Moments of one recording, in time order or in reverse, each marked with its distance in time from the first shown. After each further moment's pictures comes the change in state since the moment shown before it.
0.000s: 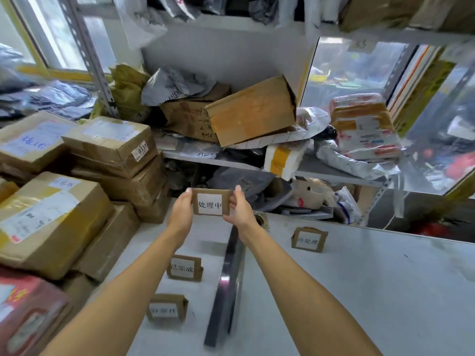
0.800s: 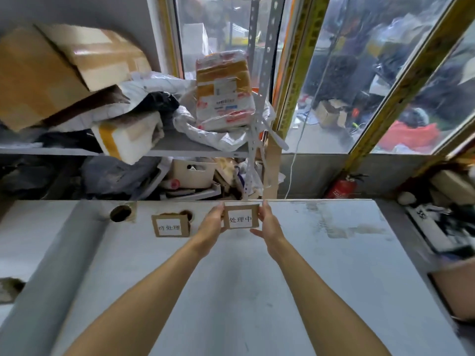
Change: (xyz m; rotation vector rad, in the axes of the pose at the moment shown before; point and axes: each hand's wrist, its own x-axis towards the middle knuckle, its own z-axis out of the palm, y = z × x) left_hand -0.098 -0.038 0.476 0.020 -0.474 -0.223; right_hand -0.045 0.021 -0.489 -0.009 0.326 0.092
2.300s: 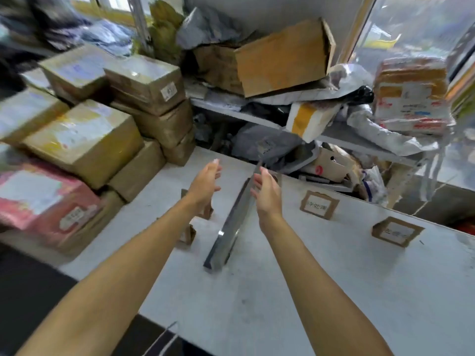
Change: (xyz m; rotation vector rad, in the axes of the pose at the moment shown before) left_hand -0.188 -0.024 -0.410 -0.020 0.485 0.158; right_hand -0.174 0.032 0.404 -0.011 -0.218 -0.179
